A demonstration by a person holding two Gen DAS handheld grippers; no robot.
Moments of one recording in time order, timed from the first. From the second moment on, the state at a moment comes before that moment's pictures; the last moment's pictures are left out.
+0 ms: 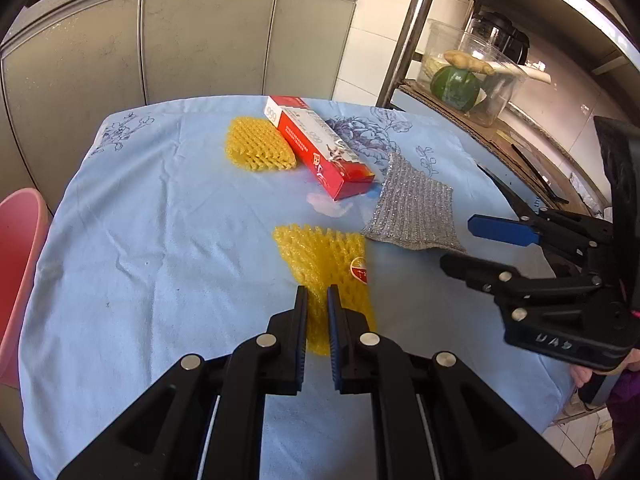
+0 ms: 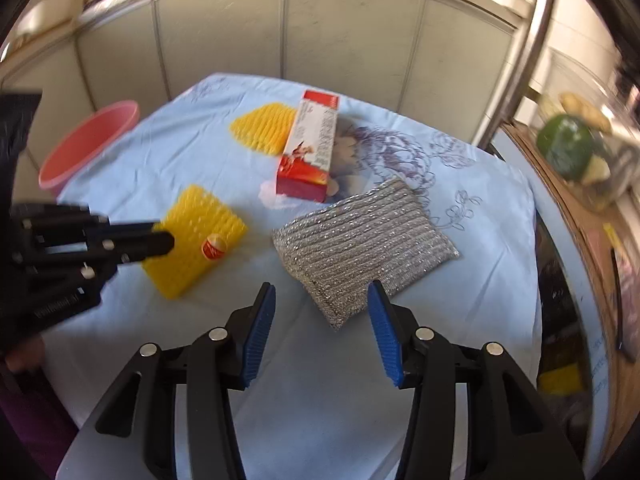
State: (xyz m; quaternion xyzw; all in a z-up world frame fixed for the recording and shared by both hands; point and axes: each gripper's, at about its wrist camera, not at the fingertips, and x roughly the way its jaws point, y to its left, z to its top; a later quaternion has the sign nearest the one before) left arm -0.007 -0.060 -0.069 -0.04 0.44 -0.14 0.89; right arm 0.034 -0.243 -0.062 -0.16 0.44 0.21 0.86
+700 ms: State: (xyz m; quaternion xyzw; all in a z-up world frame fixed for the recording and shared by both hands) left arm -0.009 -0.058 -0.065 -0.04 0.43 -0.13 0.89; right arm 0.037 -0.256 -0.057 -0.11 0.42 0.20 0.88
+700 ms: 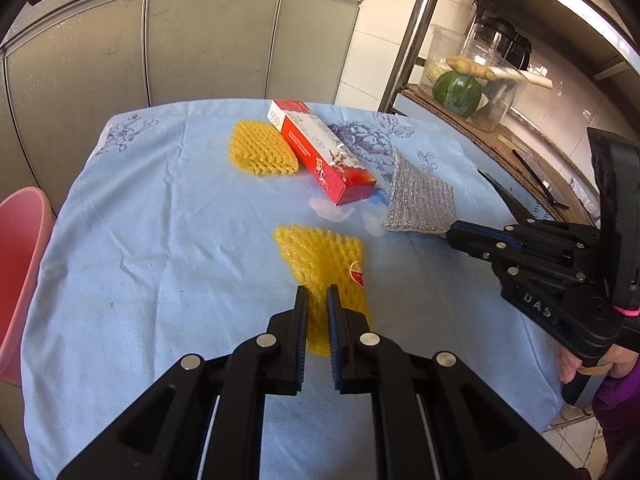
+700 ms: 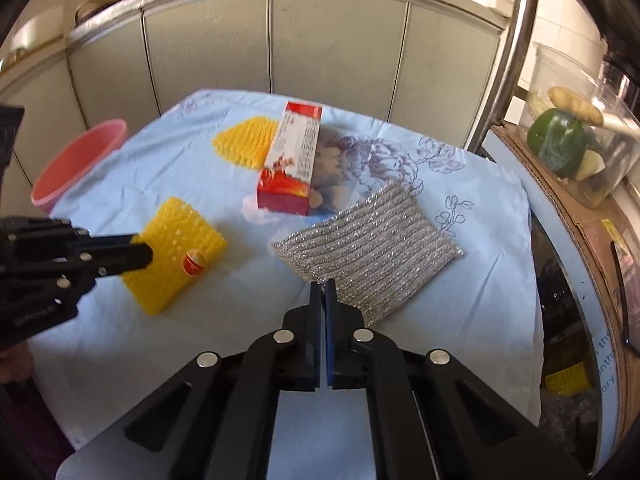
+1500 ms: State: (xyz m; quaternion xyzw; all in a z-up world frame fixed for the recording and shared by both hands) left arm -0.031 -0.025 -0.026 -0.07 0.36 -0.11 0.92; right arm 0.008 -0.258 0.020 0.01 0.35 0.24 0.91
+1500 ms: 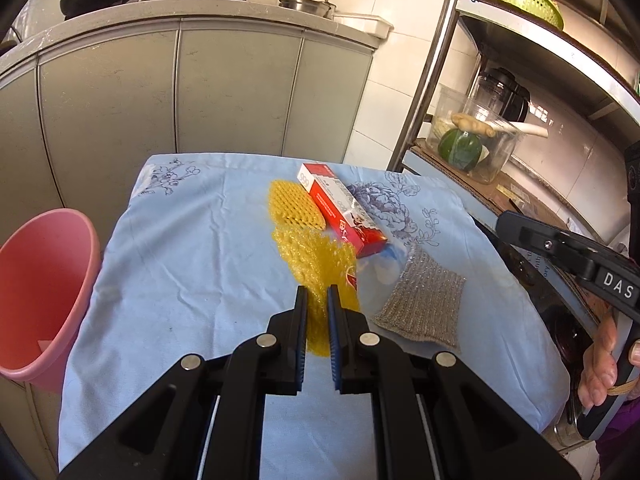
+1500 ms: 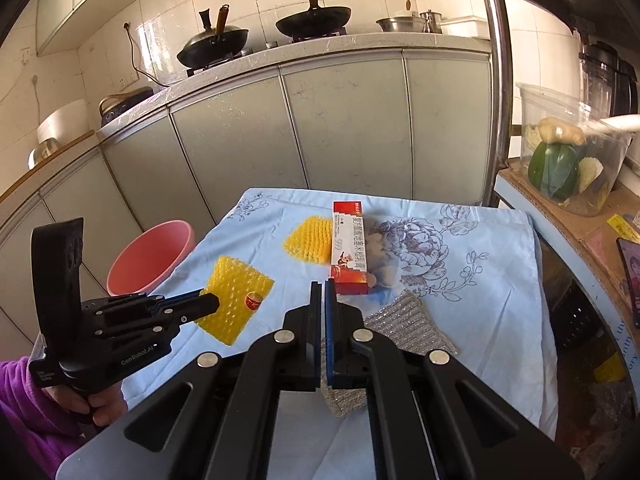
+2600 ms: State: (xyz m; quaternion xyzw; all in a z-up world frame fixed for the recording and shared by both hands) left arm -0.026 -0.033 -0.046 -0.06 0.39 -0.11 0.91; right arm 0.004 -0.225 -0.074 -0.18 0.45 0.22 0.84
